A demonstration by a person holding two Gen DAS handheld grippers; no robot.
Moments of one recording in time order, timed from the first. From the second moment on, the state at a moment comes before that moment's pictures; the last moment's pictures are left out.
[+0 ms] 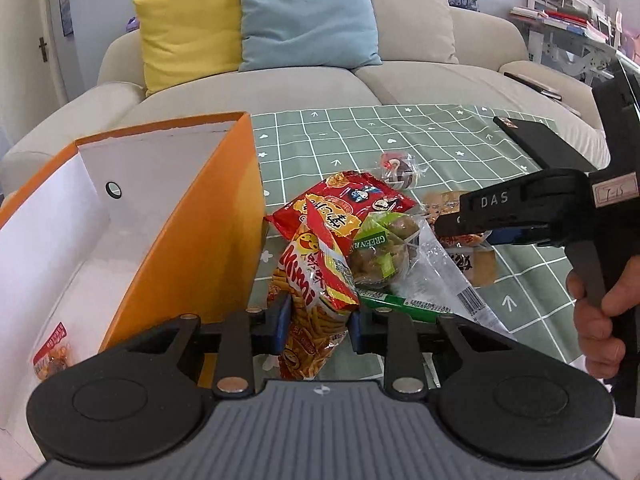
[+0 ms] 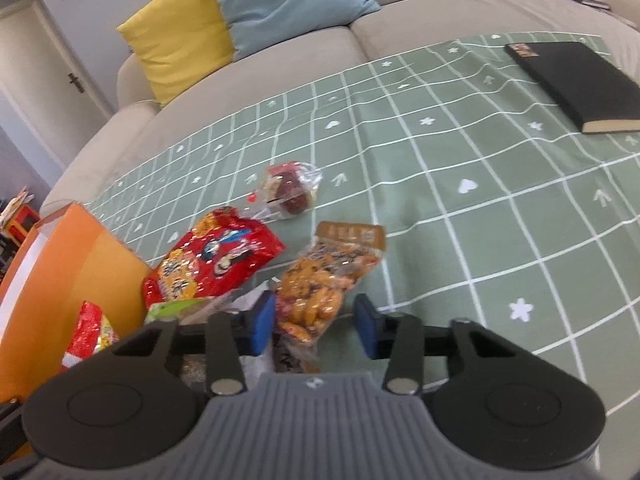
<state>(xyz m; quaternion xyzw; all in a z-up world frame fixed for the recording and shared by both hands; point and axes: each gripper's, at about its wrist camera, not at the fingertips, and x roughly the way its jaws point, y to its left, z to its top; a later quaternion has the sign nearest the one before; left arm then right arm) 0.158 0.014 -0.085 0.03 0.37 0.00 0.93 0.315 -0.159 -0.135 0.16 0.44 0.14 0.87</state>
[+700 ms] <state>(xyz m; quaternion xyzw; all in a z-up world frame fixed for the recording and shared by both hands) 0.135 0.019 -0.067 -0.03 0.37 -0.02 0.93 0.266 -0.155 -0.090 0.05 0.41 0.11 0.90</state>
